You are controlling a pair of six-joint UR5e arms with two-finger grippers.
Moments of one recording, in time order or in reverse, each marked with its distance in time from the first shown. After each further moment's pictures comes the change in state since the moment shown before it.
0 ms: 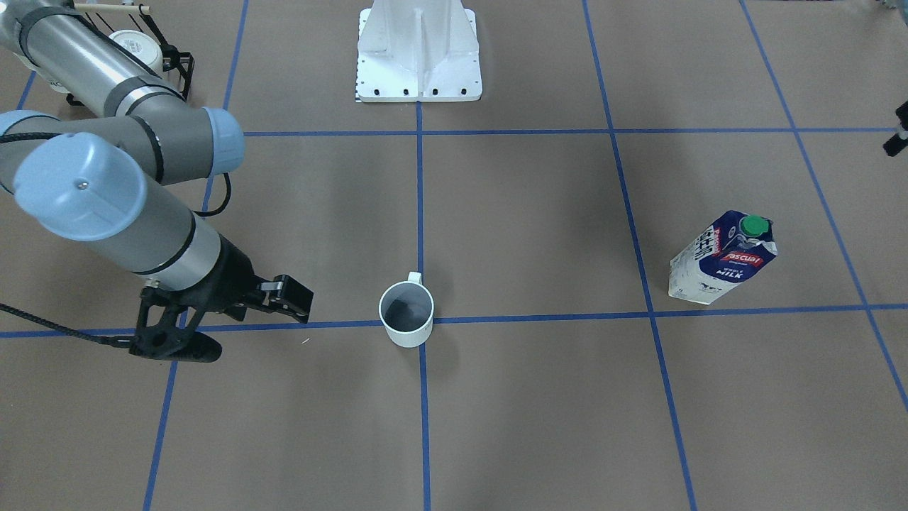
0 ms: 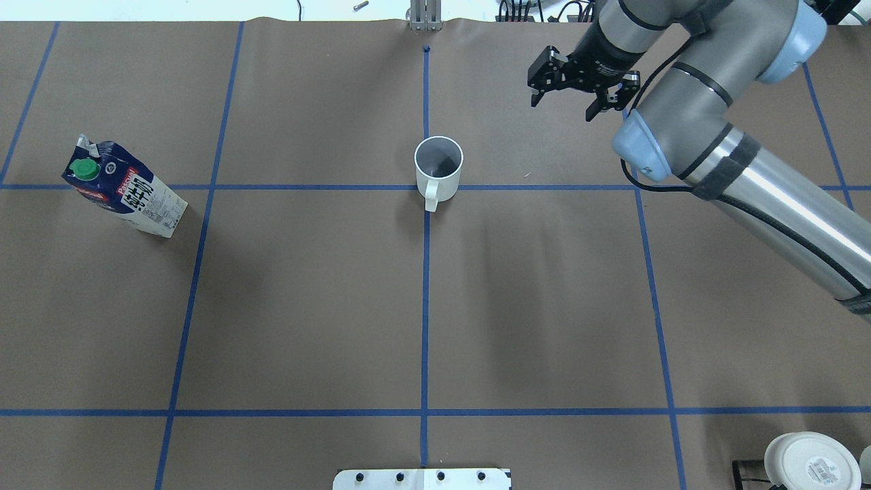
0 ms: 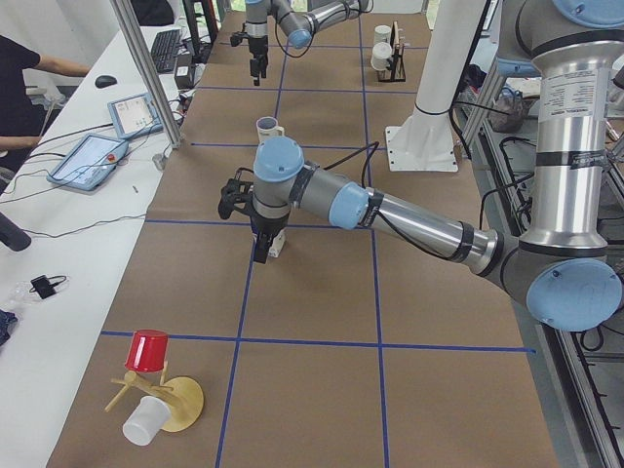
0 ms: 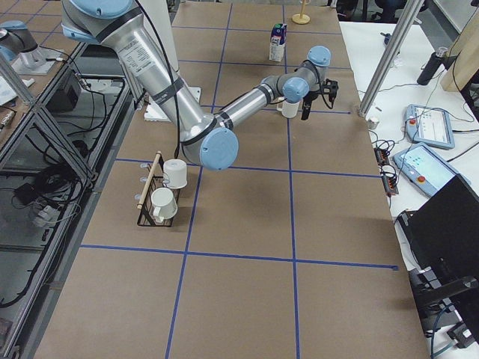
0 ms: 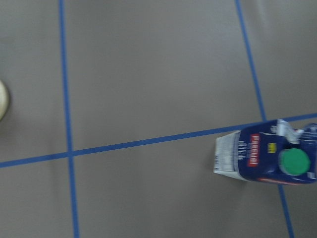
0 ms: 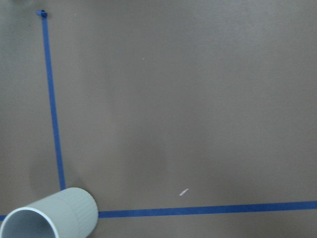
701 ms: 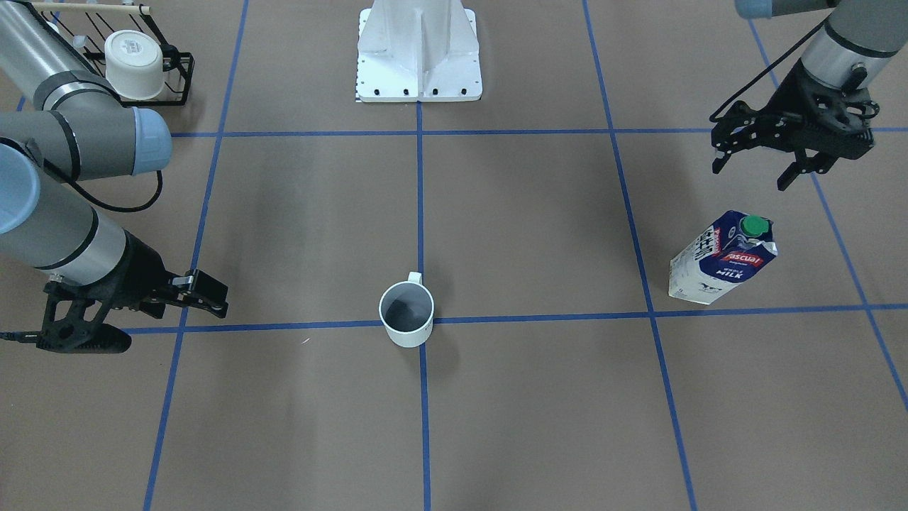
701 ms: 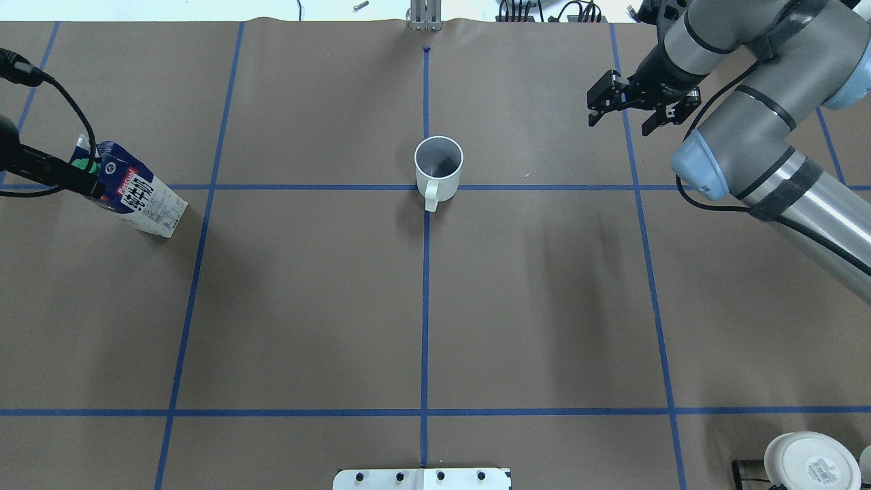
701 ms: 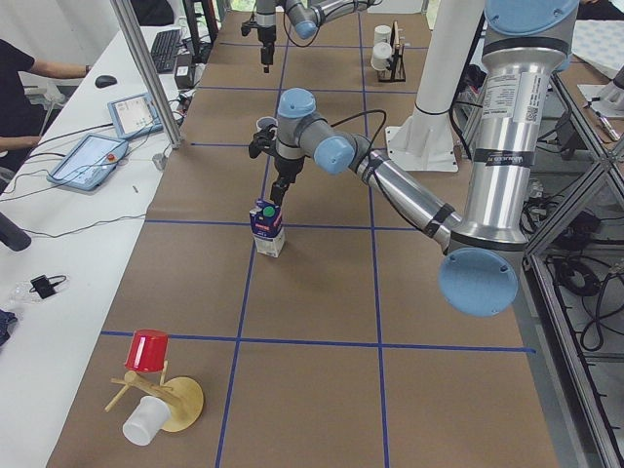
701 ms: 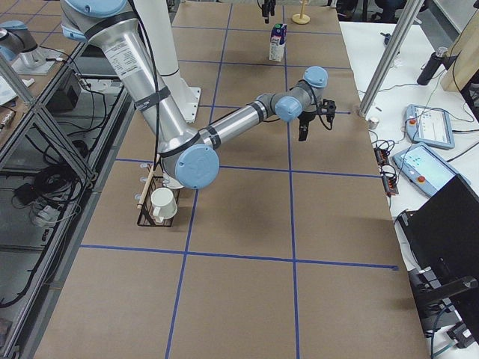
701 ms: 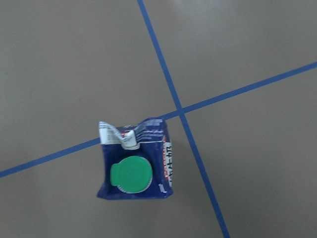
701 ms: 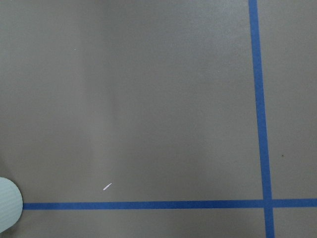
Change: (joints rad) left arm 0.317 -0.145 -0.013 0.020 0.212 -0.189; right arm 0.033 -0.124 0.058 -0.011 -0.001 -0.123
